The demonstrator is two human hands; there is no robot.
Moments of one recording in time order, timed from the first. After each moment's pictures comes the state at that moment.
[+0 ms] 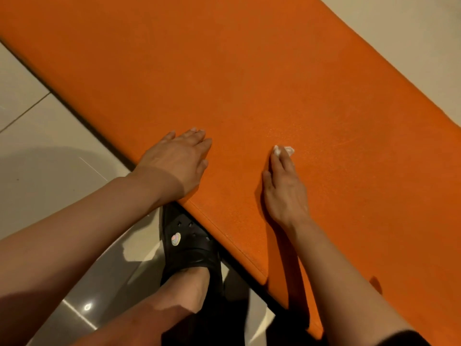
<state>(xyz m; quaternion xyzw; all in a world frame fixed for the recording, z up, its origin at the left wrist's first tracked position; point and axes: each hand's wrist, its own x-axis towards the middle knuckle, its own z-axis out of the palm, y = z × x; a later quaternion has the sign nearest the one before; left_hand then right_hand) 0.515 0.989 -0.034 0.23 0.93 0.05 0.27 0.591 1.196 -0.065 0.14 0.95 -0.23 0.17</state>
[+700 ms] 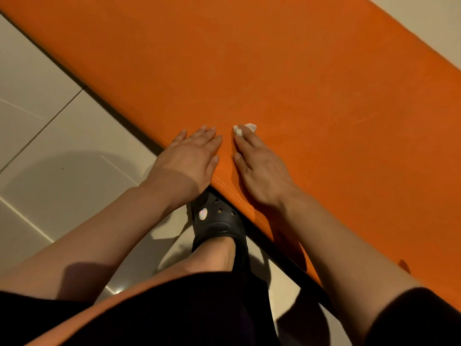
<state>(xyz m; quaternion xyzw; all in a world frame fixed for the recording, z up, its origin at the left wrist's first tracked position) 0.552 0.964 -0.023 0.23 0.94 0.10 0.24 0.585 1.128 -0.038 -0.02 0.93 -0.30 0.21</state>
